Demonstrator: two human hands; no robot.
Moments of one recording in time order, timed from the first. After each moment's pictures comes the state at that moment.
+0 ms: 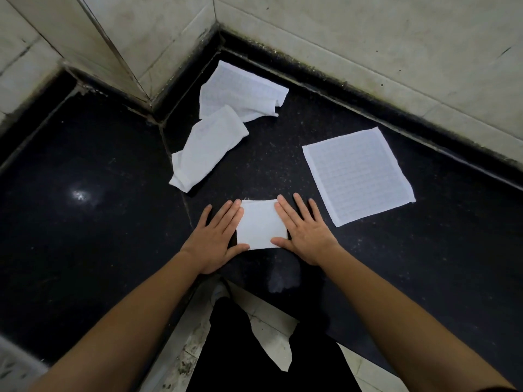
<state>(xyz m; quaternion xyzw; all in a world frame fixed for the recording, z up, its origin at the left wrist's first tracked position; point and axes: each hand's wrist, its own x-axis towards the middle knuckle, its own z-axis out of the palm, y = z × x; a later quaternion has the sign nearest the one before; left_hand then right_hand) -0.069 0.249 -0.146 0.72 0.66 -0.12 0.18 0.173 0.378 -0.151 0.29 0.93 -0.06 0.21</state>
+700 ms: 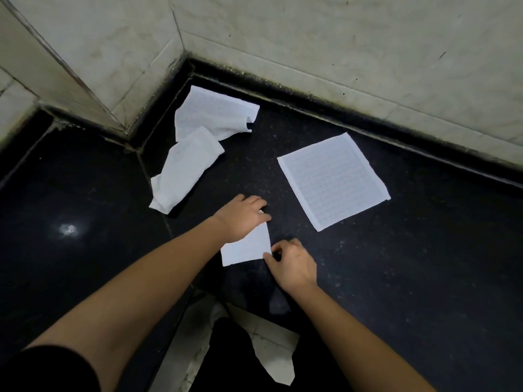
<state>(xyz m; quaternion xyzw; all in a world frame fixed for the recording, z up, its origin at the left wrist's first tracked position) -0.022 0.371 -0.106 0.85 0.49 -0.19 0.09 0.165 0.320 -0.116 0.63 0.71 -0.33 0.05</state>
